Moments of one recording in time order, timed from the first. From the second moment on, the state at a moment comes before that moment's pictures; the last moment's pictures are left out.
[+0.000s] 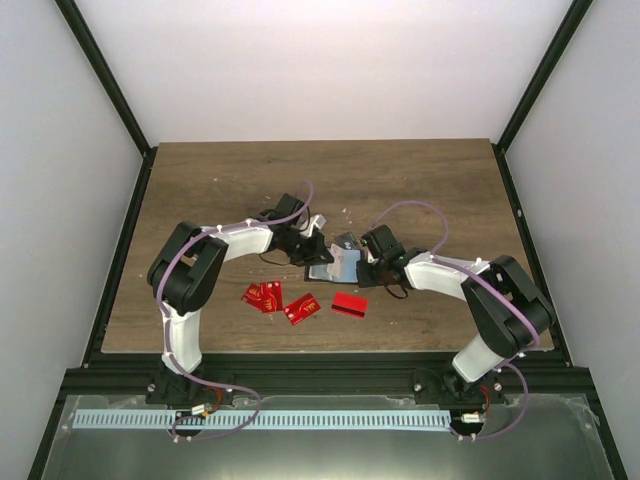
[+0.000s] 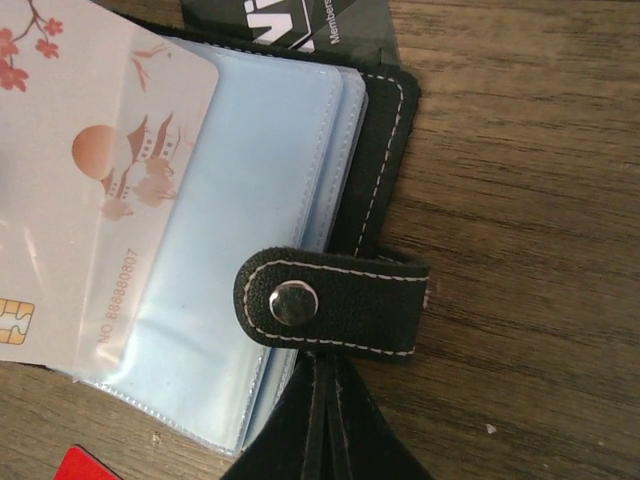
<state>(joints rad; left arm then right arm) -0.56 1.97 1.19 -0.26 0.69 -0.60 0.59 1.58 0.75 -0.22 -0.03 0.40</state>
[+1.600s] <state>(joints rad) -0.64 2.02 1.14 -0.08 0.65 -0.73 0.59 1.58 0.72 -0.17 -0.05 0.43</state>
